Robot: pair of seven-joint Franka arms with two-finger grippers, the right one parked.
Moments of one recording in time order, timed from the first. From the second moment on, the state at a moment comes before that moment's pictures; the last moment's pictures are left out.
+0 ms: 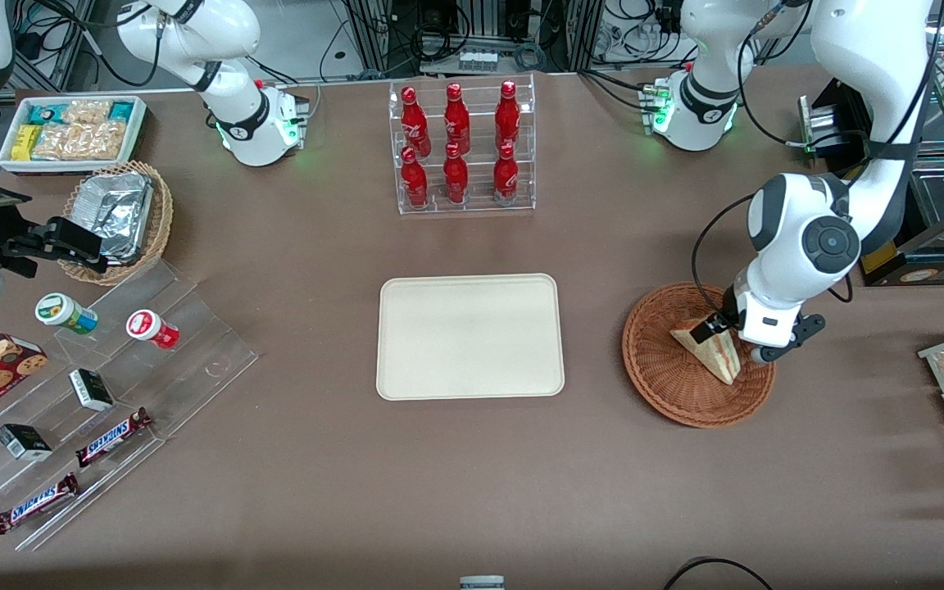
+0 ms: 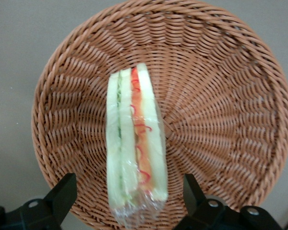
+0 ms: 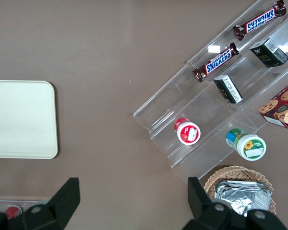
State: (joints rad) arm 0.06 0.24 -0.20 -2.17 0.04 2.37 -0.71
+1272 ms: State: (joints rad) arm 0.07 0.23 -0.21 -2.13 0.09 2.36 -0.88
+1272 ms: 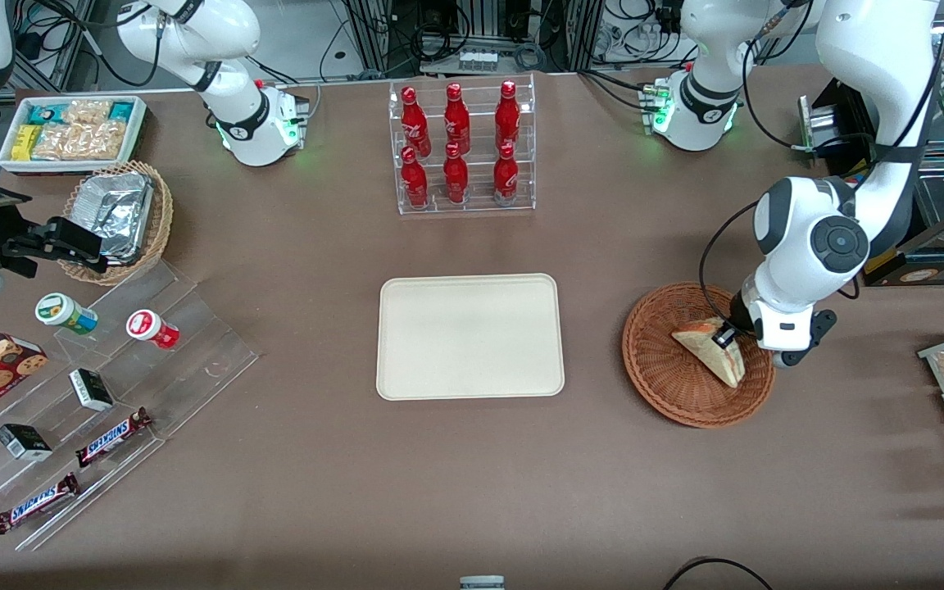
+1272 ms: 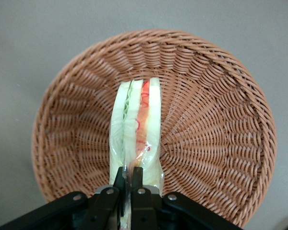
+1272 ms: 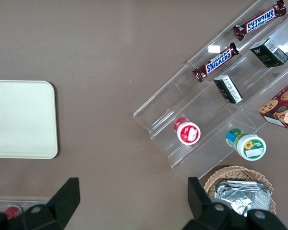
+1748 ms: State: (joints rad) arm 0.02 0.23 -0.22 -1.98 0.11 2.15 -0.86
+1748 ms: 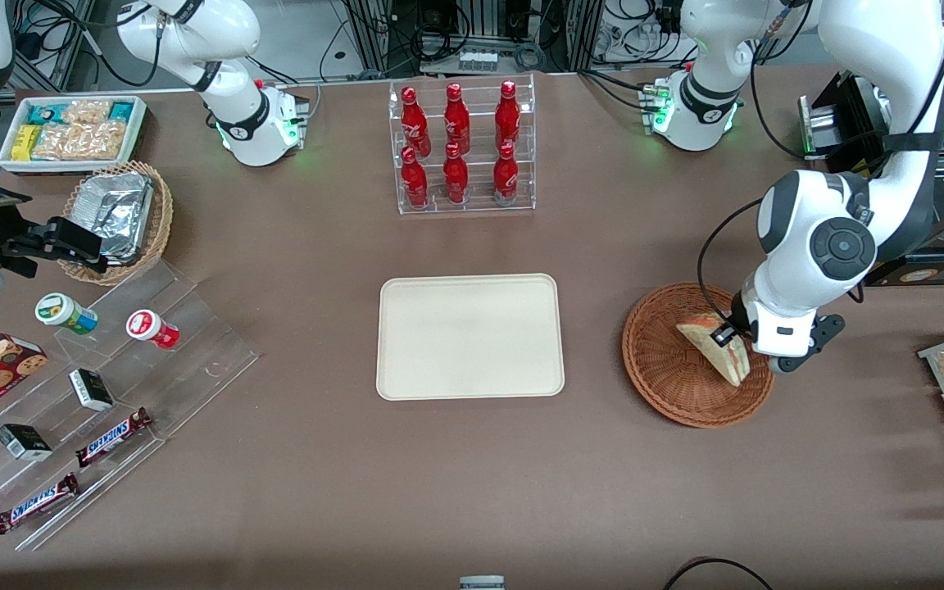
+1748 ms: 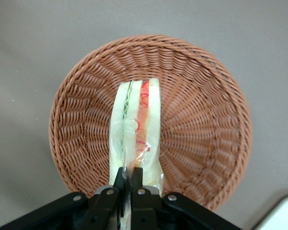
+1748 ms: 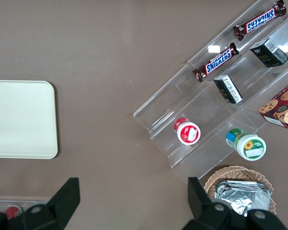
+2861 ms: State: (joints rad) arm -0.43 0.33 -0.23 -1.84 0.16 2.09 -0.80
